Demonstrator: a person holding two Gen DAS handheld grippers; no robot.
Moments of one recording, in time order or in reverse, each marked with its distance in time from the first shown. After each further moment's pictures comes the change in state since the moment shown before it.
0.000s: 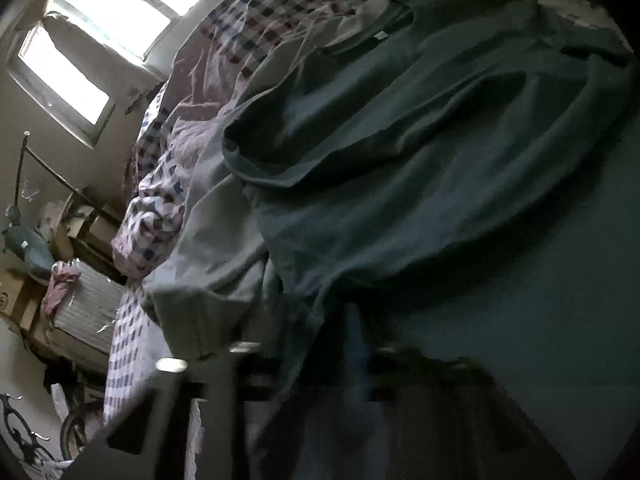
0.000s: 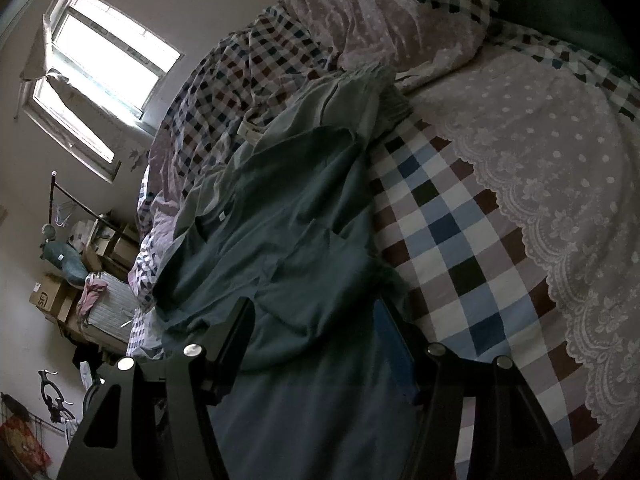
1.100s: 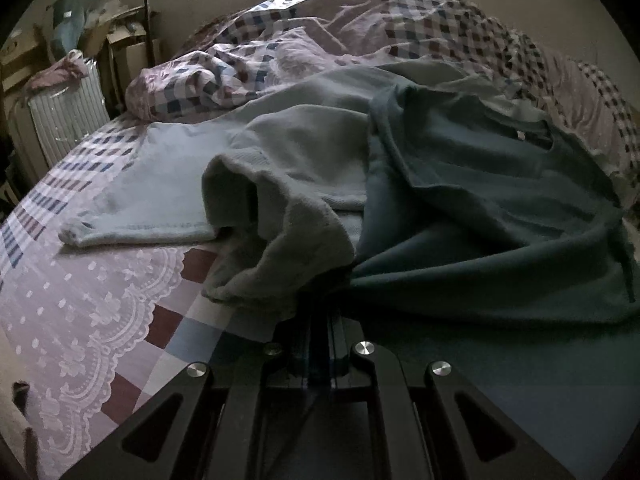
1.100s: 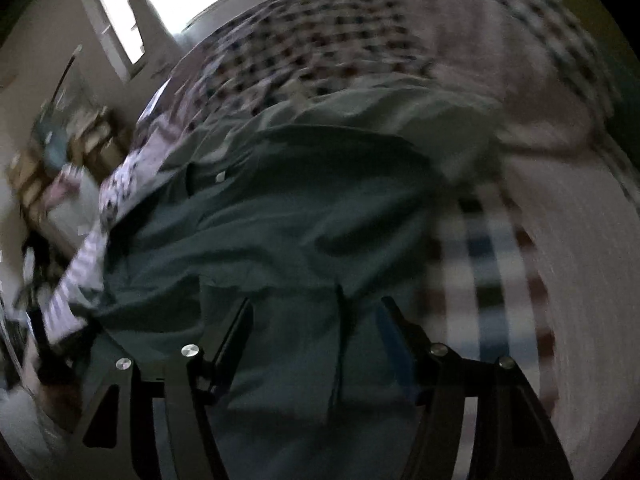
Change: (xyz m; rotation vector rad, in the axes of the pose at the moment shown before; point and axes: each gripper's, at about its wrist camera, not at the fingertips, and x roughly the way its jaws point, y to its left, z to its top) left arm 0.028 0.089 -0.057 -0.721 0.035 -0.236; right arm 0.104 0.059 0.041 -0.492 0.116 -0.104
